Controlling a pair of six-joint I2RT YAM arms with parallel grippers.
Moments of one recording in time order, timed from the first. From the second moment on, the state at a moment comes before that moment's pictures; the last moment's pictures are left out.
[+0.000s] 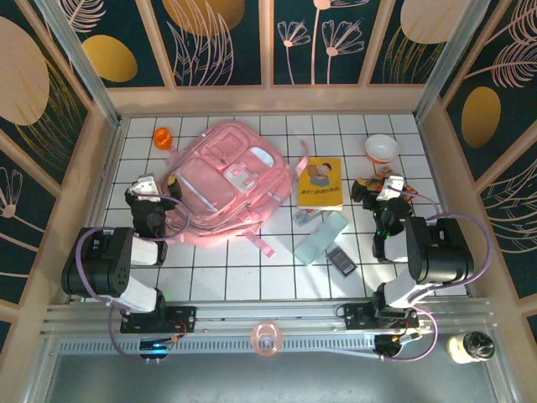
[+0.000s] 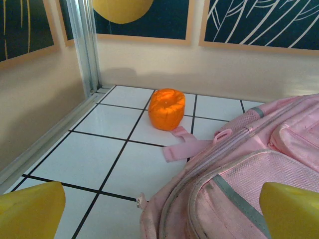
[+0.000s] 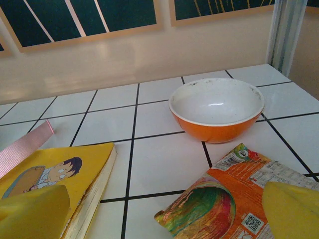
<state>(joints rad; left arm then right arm) 0.00 1.52 0.23 1.19 -0.19 -0.09 -0.04 1.56 0.22 1.21 -0.05 0.12</state>
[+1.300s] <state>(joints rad) 0.00 1.49 0.25 1.11 -0.16 -0.08 -0.04 1.53 0.23 1.14 -0.06 0.11</state>
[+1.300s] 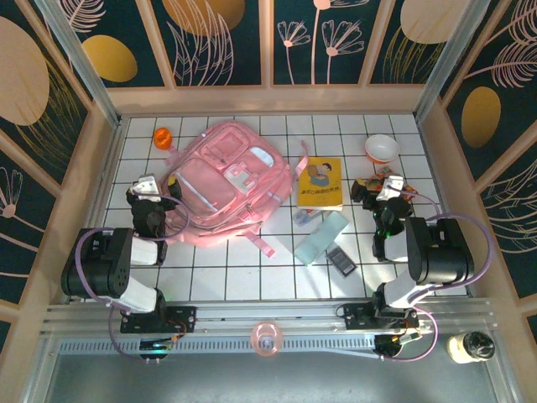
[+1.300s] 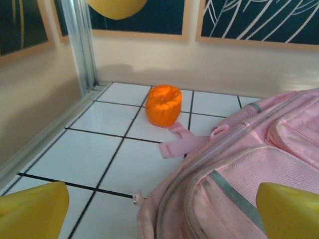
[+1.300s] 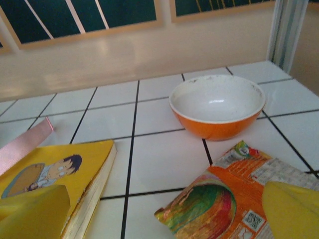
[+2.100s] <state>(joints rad) 0.00 1.74 0.91 0.02 0.14 -0.27 0.68 1.41 0.84 -0.07 -0.08 0.81</state>
